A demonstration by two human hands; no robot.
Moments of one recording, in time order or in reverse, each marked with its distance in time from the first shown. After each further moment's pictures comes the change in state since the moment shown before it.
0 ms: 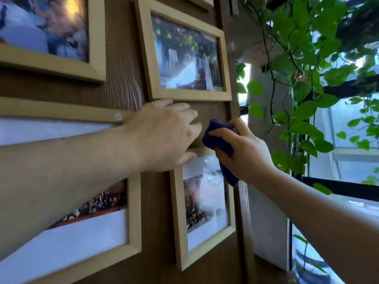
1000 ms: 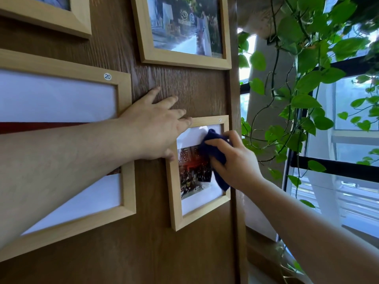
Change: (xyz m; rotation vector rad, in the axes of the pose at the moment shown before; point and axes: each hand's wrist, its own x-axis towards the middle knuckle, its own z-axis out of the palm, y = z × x) left_hand -0.003 0.024 0.052 -0.059 -0.165 0.034; right_hand -0.074 -0.004 0.036 0.115 -0.106 0.088
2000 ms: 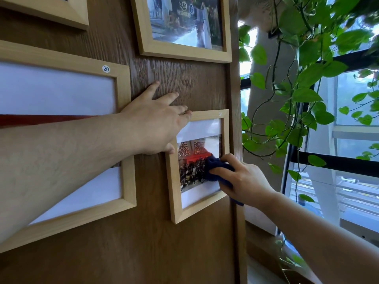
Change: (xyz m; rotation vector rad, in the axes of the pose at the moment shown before) left_hand 0.000 0.002 0.000 -0.027 -0.047 0.006; right_hand -0.050 0.022 0.004 -0.103 -0.222 -0.266
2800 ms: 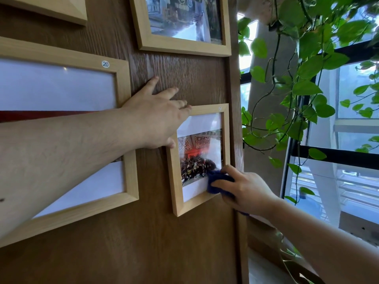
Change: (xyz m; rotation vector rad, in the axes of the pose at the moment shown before) left_hand 0.000 0.001 -0.004 -0.004 -0.044 -0.016; right_hand -0.028 -0.006 0.011 0.041 -0.224 0.001
